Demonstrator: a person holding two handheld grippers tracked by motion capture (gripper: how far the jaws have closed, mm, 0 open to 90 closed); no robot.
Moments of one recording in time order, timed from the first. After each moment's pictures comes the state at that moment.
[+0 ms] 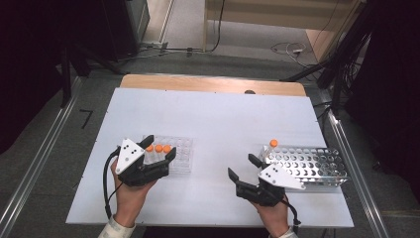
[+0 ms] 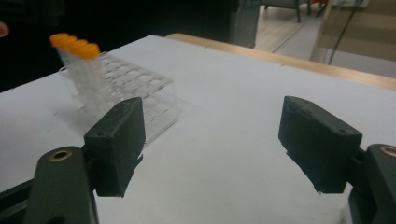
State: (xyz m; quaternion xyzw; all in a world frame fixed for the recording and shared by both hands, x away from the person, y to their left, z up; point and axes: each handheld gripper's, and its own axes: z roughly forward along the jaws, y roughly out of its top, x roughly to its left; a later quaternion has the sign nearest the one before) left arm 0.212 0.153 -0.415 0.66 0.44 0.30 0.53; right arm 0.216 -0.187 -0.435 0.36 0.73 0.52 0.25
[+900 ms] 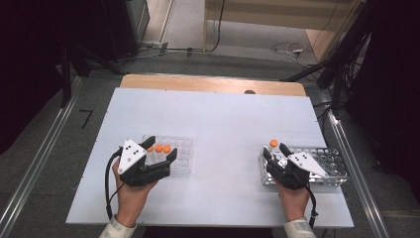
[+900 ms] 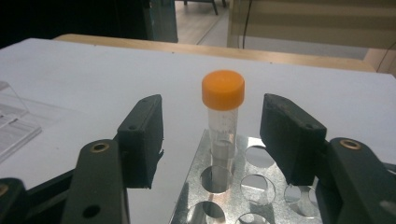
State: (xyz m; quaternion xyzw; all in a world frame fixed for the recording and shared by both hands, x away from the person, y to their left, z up) left arm 0.214 0.151 -0.420 0.66 0.45 0.29 0.53; right arm 0.262 -0.249 -0.458 0.47 0.67 0.47 0.32
